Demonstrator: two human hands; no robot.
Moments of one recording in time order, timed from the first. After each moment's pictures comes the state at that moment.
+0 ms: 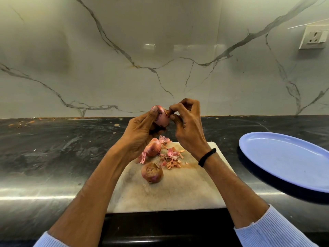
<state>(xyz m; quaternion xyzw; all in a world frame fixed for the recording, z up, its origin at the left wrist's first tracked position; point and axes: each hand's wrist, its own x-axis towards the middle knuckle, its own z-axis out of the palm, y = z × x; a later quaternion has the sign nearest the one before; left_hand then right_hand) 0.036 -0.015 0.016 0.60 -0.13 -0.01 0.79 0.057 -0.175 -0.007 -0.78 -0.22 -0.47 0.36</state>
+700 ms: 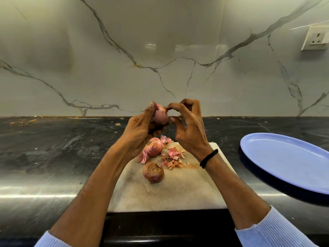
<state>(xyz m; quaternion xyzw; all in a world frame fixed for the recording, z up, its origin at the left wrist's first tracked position) 0.033 -0.014 0.021 0.59 -0.10 -0.01 0.80 0.053 -0.175 -0.006 -0.76 -0.26 -0.48 0.35</state>
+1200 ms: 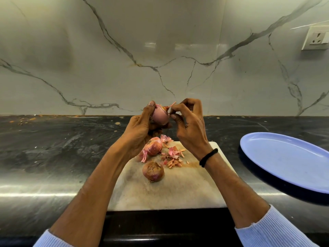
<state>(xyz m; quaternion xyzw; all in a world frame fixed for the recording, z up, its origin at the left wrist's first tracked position) 0.030 -0.015 0.023 0.62 -0.12 -0.02 0.78 0.054 -0.176 -0.007 -0.76 -0.23 -0.50 0.34</state>
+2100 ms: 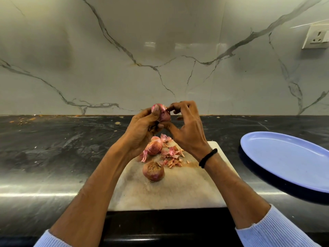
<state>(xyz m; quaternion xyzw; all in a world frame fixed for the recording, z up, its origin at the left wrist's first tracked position) 0.035 -0.014 0.021 0.56 -0.13 -0.02 0.81 0.060 -0.171 -0.012 -0.77 -0.26 -0.46 0.36</state>
